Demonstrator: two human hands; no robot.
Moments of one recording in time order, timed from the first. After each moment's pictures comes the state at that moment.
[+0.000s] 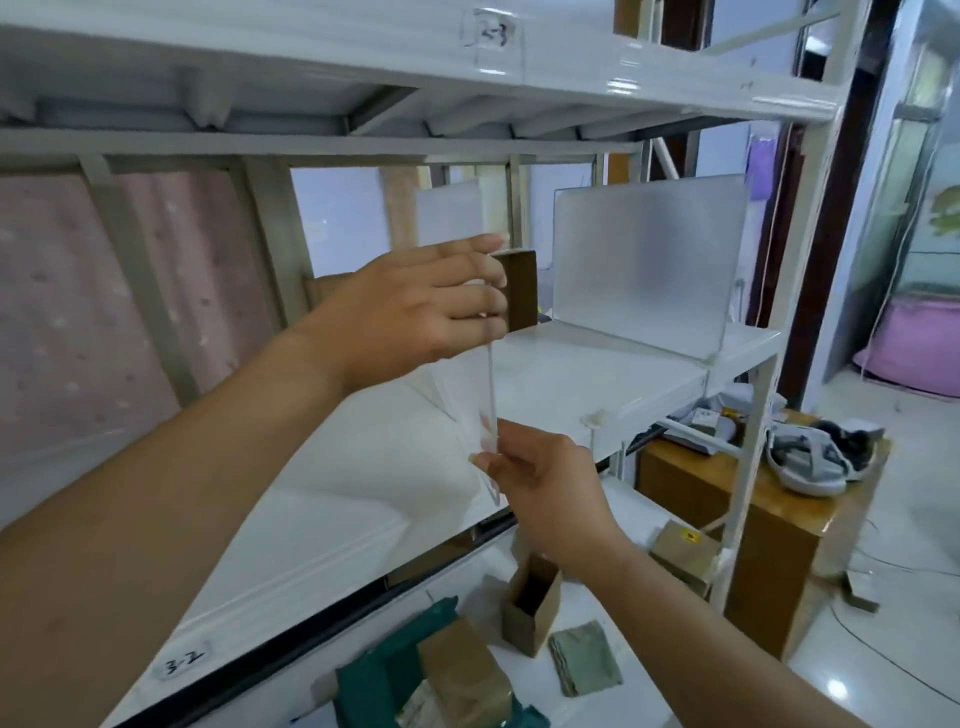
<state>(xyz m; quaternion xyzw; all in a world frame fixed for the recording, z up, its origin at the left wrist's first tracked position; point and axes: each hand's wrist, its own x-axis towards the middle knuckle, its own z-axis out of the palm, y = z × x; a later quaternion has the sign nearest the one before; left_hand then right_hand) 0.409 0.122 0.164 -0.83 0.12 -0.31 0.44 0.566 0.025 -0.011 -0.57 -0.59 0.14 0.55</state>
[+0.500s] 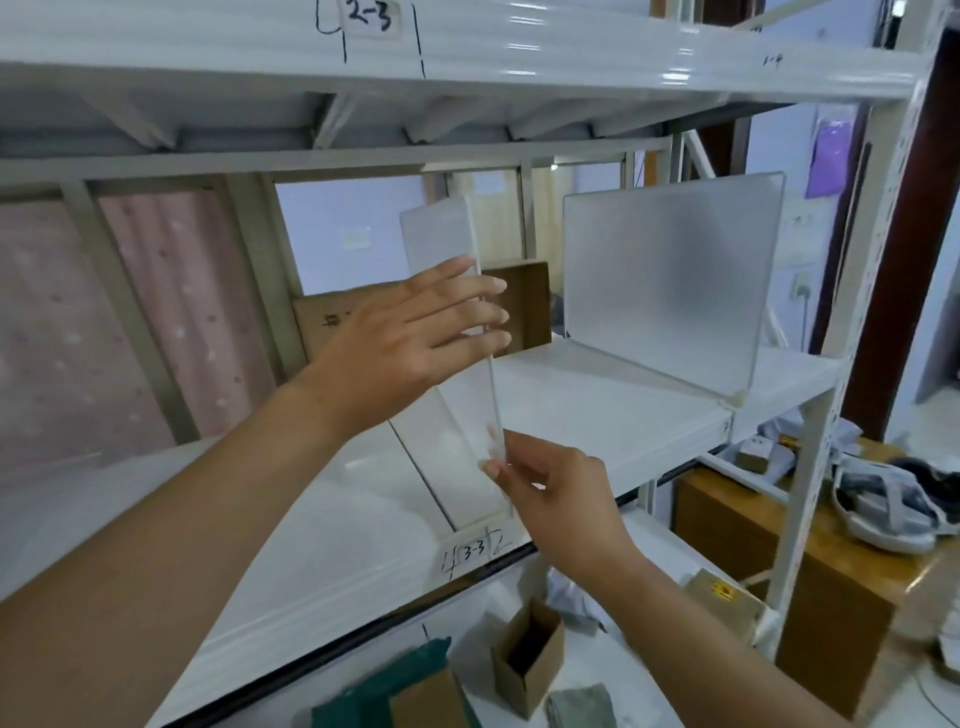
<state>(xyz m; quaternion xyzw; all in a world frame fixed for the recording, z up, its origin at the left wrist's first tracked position) 0.494 0.161 0.139 -0.83 0.02 -0.35 0.43 0.672 0.076 -0.011 -0.54 -0.62 0.15 0.55</state>
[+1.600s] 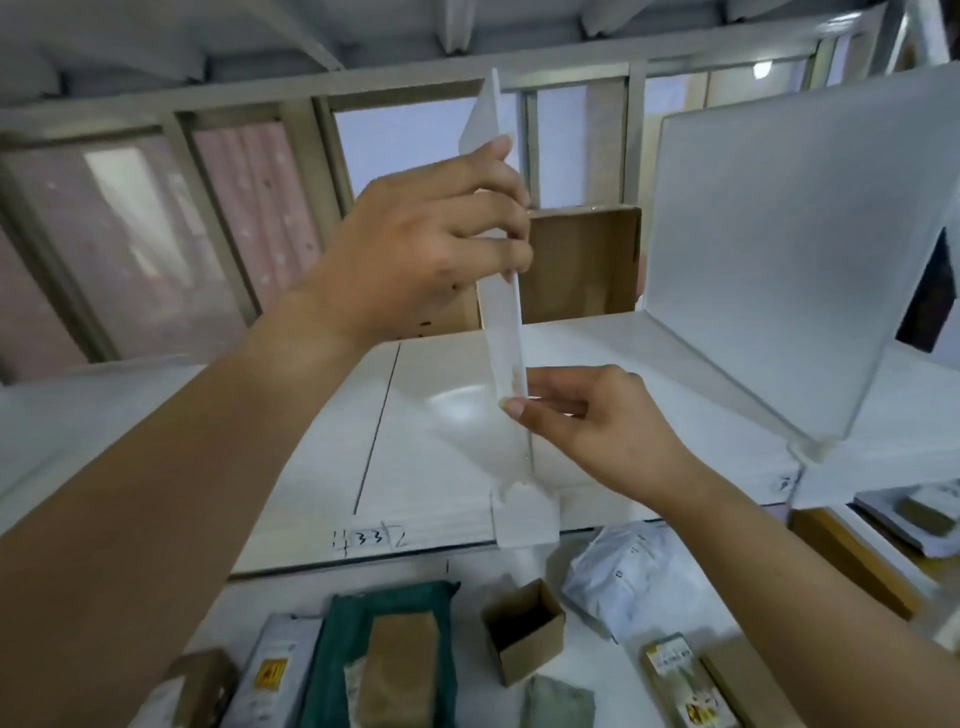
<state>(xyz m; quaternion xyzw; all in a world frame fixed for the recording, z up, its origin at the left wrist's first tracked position) 0.626 0.173 0.168 -0.83 -0.11 -0.29 0.47 0.835 0.158 0.029 -0.42 -0.74 0.29 0.43</state>
